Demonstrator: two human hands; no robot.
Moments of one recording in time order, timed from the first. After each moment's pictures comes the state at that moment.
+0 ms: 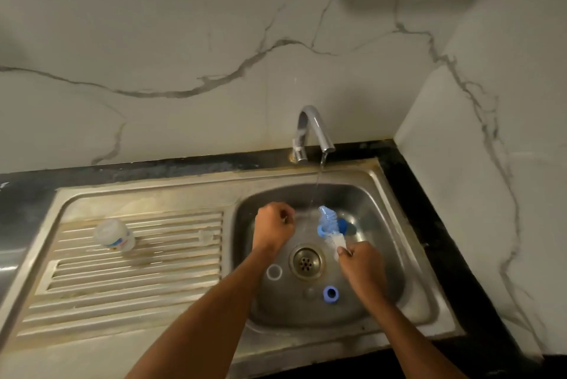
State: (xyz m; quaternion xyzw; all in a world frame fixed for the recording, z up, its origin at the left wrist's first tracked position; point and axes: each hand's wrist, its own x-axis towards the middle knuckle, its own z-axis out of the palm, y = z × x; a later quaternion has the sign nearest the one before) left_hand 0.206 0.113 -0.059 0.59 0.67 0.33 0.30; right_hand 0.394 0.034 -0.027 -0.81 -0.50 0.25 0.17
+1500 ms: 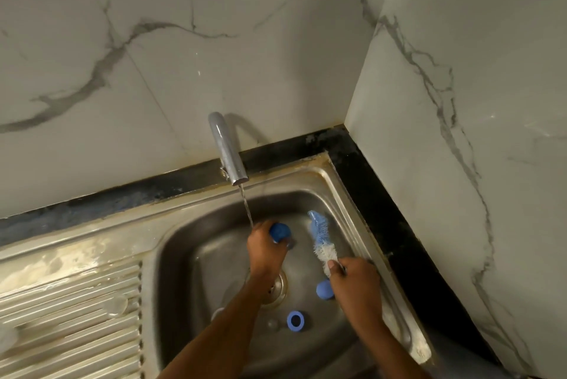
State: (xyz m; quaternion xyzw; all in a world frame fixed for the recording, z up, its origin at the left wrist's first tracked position) left_hand 0.330 0.172 -0.159 0.56 0.67 0.30 0.38; right_hand 0.481 0.068 -0.062 -0.84 -0.42 0.29 0.18
